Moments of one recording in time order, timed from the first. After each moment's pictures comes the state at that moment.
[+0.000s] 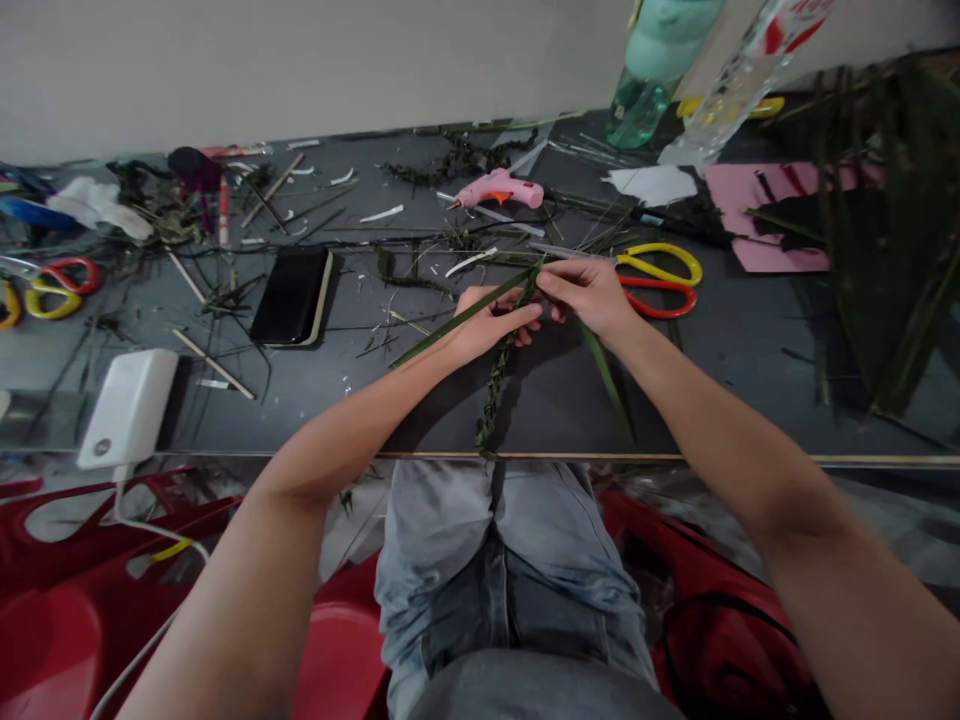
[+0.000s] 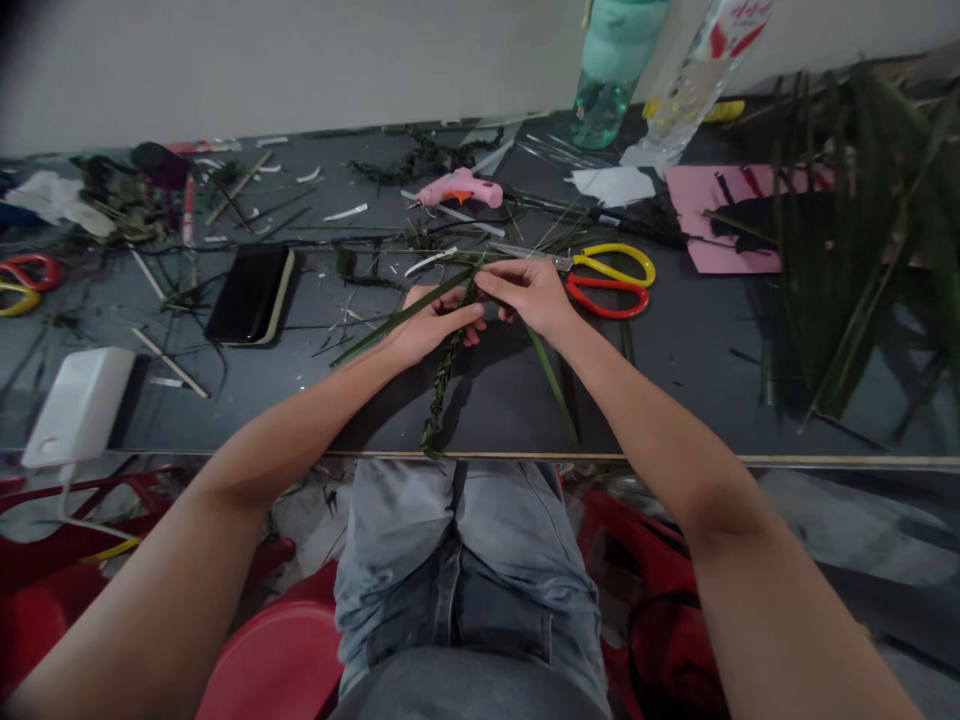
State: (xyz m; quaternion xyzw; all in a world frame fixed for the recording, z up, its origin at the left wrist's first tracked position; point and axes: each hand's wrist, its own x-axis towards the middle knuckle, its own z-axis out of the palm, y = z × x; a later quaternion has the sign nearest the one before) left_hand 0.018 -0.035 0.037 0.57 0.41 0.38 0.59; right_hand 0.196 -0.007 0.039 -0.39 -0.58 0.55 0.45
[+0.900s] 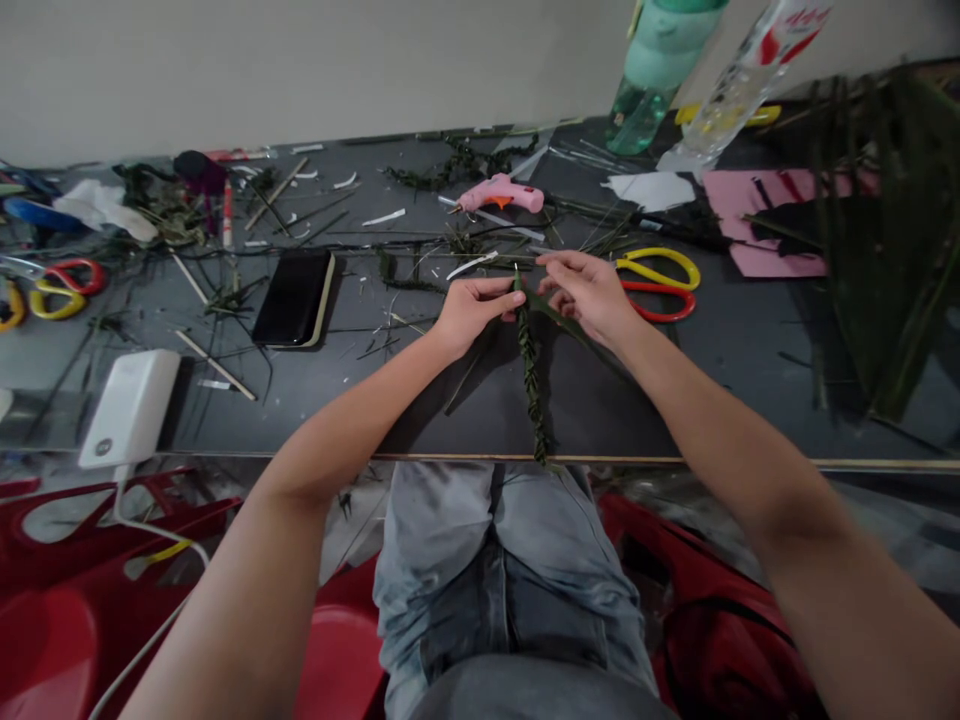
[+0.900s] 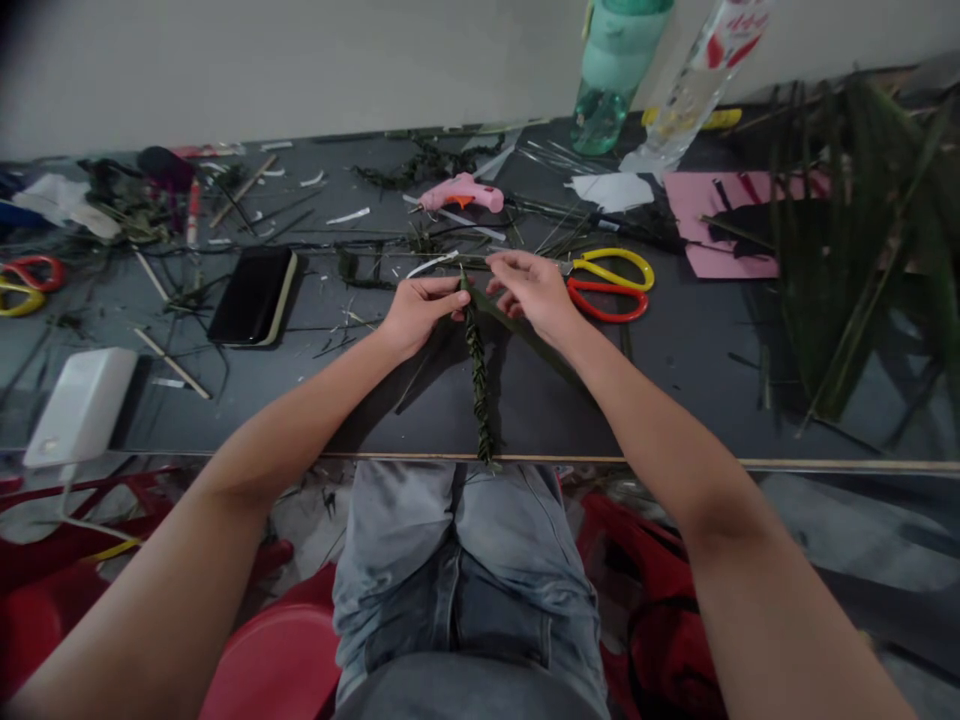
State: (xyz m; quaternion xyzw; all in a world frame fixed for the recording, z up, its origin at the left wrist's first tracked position) left_hand 0.008 -0.011 0.018 0.53 0.39 0.46 0.60; right_hand 0.201 0.002 0.027 -0.42 -0.54 0.56 0.46
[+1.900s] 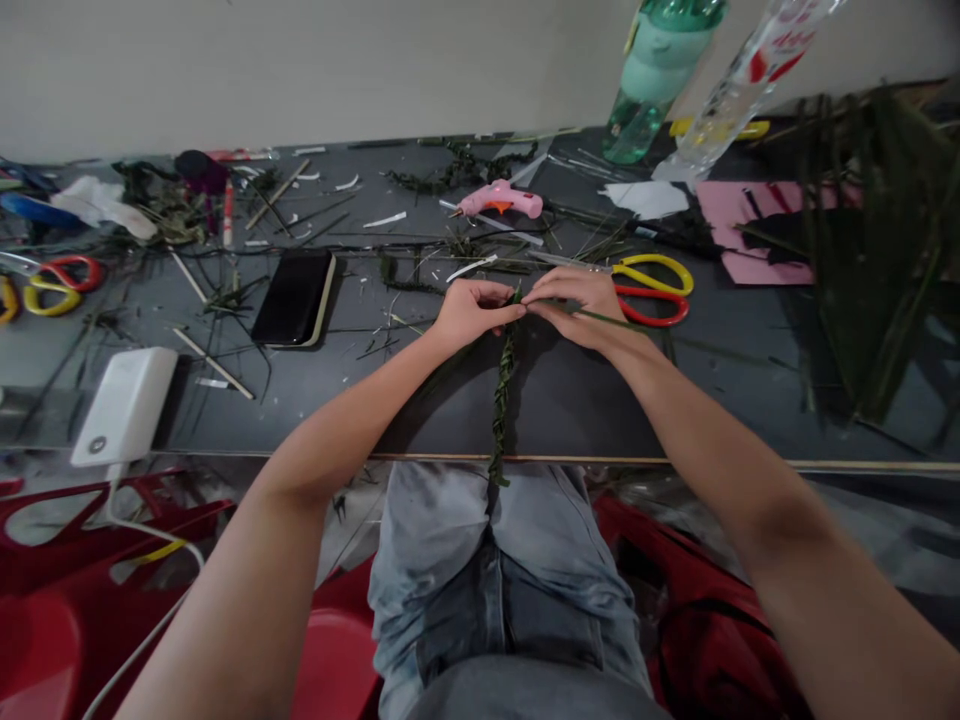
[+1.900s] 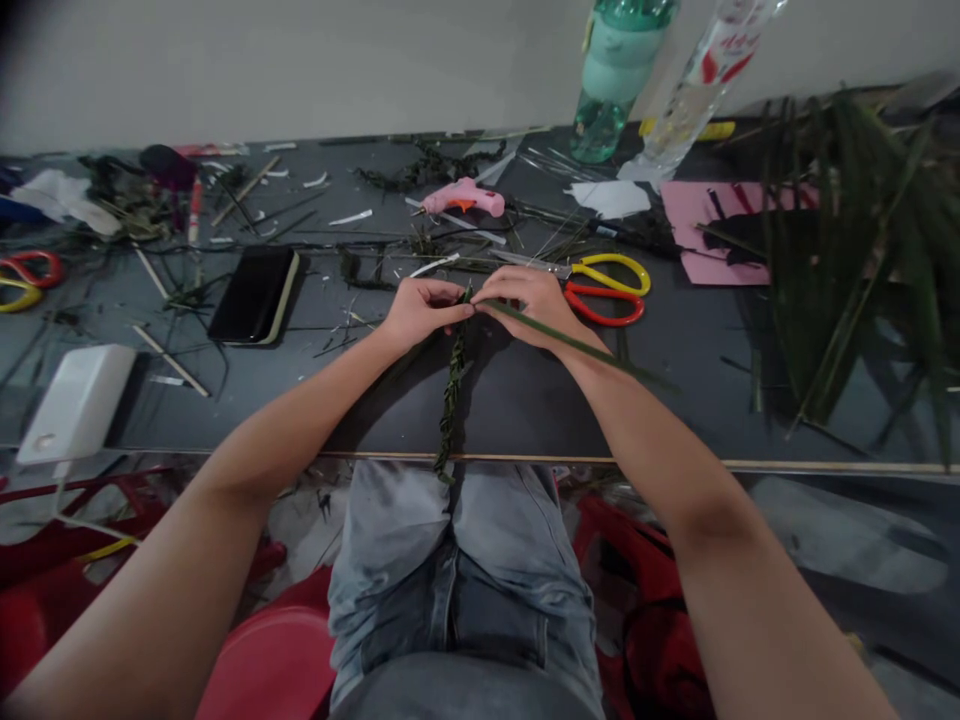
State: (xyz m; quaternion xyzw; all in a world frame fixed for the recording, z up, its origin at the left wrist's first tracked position) left_hand 0.003 -0.011 0.032 0.64 0.42 0.41 0.51; right_hand 0.210 -0.003 0.033 -0.26 -0.84 0.17 0.44
